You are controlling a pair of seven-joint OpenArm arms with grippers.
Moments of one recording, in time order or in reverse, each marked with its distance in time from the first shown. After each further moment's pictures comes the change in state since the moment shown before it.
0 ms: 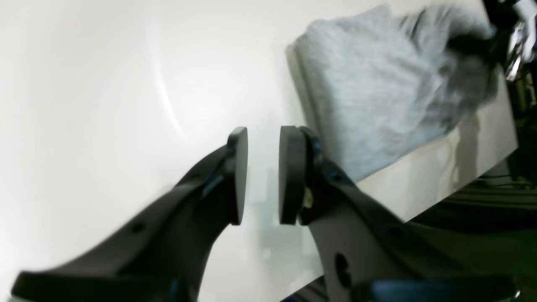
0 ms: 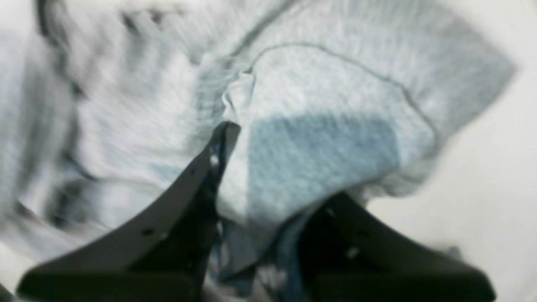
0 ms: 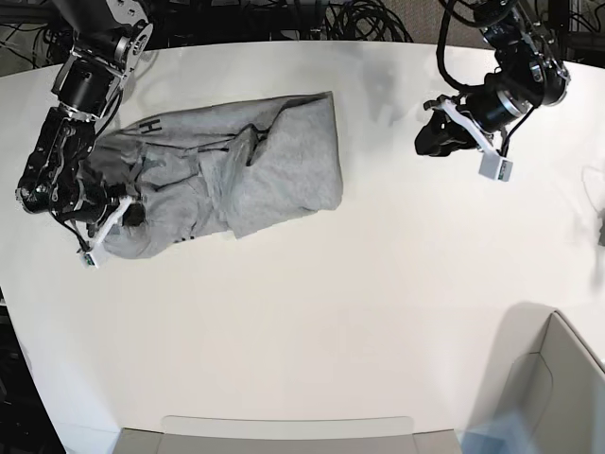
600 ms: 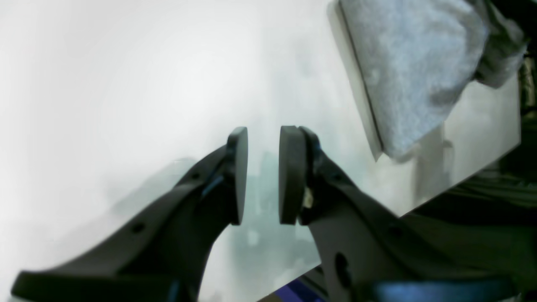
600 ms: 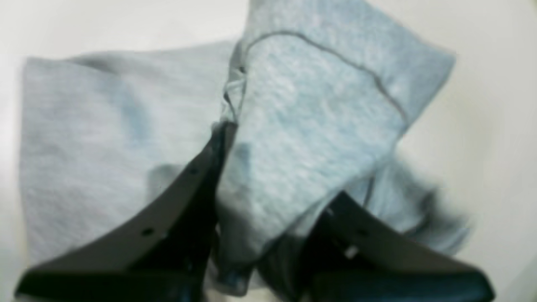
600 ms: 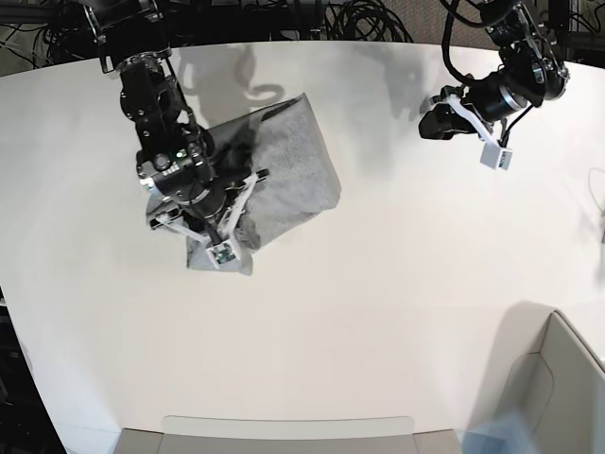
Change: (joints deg) left arm 0.7 -2.4 -0.1 -8.5 0.2 0.0 0.0; right arm -9.9 -1.5 -47.9 33.2 -18.0 -39.0 5.8
